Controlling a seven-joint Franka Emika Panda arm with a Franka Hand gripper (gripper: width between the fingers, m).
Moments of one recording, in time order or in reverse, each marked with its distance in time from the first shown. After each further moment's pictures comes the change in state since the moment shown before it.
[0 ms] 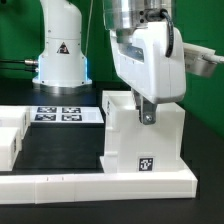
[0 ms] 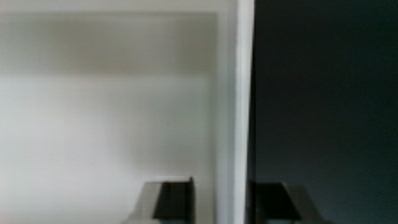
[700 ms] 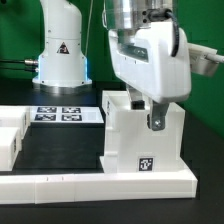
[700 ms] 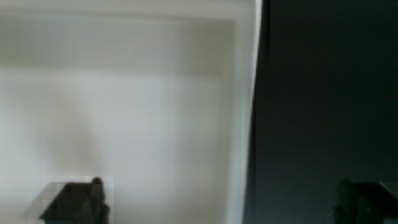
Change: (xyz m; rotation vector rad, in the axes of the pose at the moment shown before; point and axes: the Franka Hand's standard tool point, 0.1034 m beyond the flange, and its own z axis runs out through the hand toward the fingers) arm -0.001 0.003 -0.005 0.000 -0.009 -0.123
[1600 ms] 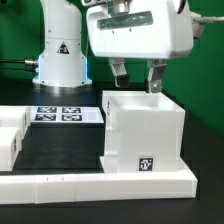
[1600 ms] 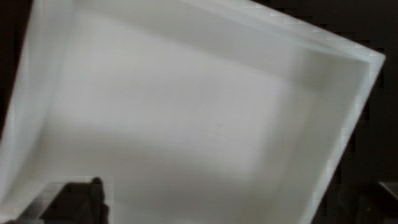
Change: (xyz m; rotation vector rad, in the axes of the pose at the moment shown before) arm 0.004 0.052 -0.028 -0.028 -0.024 -0.490
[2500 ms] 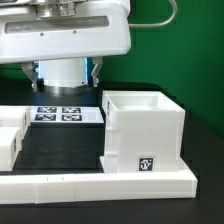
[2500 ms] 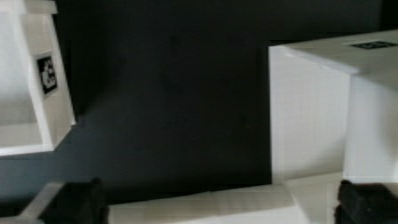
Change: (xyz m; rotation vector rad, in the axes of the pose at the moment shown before) arm 0.052 0.081 -0.007 -0.026 0.015 -0.966
